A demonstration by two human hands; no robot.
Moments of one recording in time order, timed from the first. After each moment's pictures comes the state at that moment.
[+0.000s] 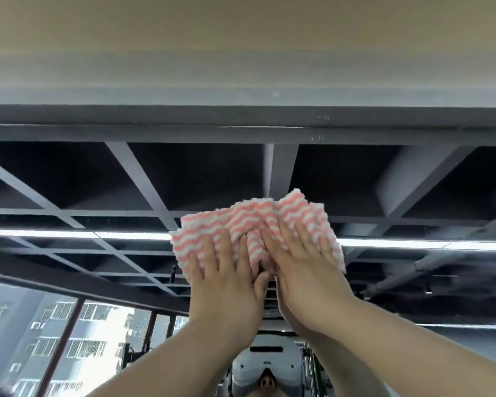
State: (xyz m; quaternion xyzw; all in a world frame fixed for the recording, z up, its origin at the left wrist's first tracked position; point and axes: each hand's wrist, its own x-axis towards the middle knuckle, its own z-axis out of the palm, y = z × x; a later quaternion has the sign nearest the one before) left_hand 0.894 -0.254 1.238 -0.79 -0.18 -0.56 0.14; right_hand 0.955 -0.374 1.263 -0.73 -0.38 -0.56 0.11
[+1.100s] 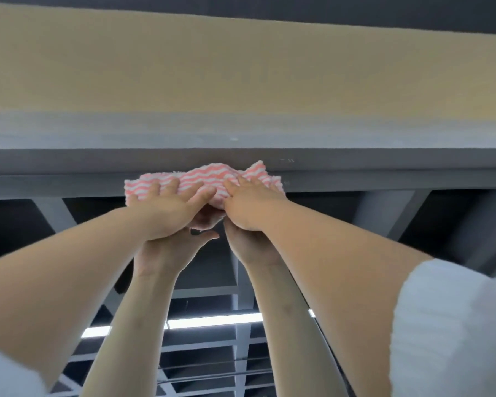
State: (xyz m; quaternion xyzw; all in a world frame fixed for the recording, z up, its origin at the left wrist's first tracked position) left_hand 0.920 -0.187 1.478 -0.66 -0.11 -0.71 0.23; right_hand 0.952 -0.355 1.470 -0.70 -0.26 -0.65 0.14
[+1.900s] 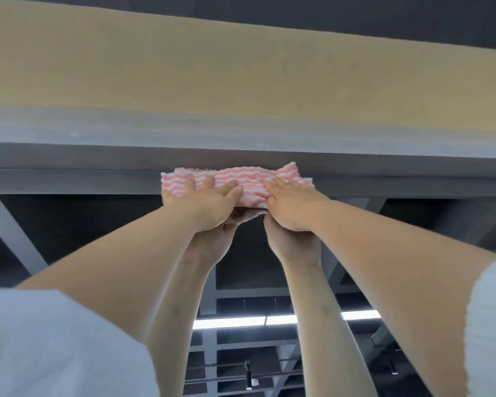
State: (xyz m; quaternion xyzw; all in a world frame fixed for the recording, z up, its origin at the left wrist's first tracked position) left_hand 1.051 -0.505 1.486 -0.75 -0.08 -0.64 0.15; right_hand 1.113 -0.665 1.474 -0.72 -0.22 -0.65 0.10
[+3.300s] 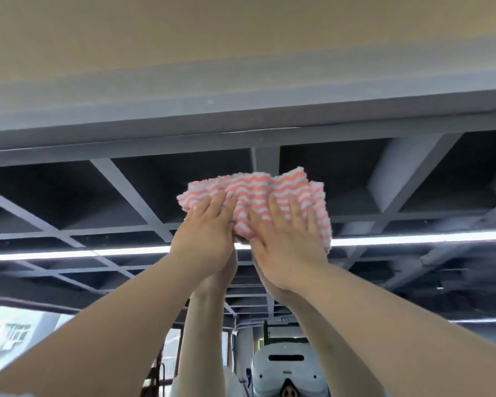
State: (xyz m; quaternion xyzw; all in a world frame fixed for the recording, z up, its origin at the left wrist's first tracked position) left_hand 0.934 -0.320 1.329 -0.77 -0.09 -0.60 0.21; right_hand 0.999 -0.459 1.304 -0.73 -0.33 -0.58 0.14
